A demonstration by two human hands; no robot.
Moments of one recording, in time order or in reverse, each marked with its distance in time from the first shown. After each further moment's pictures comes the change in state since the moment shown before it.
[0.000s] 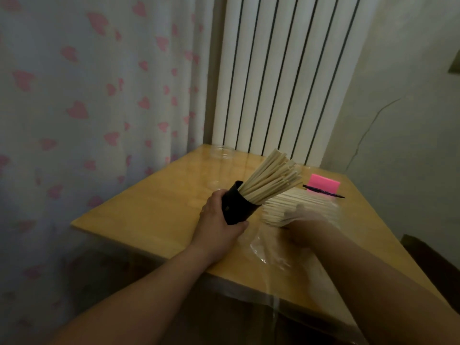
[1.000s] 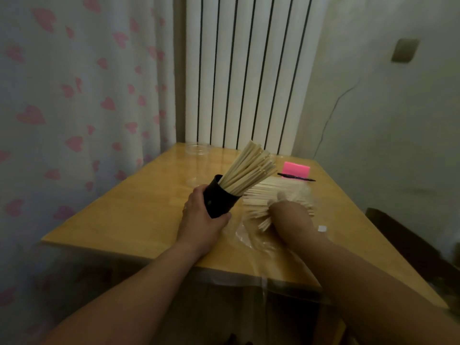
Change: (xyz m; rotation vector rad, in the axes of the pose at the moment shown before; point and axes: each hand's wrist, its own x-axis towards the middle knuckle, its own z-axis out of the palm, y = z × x) left_hand 0.001 -0.002 0.001 0.001 -0.005 0.031; right_hand -0.023 0.002 0.031 0.011 0.342 0.037
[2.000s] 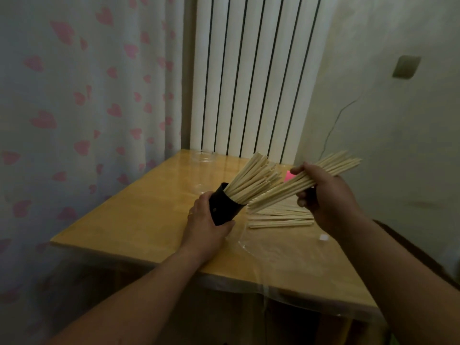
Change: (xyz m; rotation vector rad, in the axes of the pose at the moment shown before) left_hand -0.002 0.004 -0.002 0.030 -0.019 -0.001; right_hand -0.042 0.023 -0.113 1.817 0.207 0.197
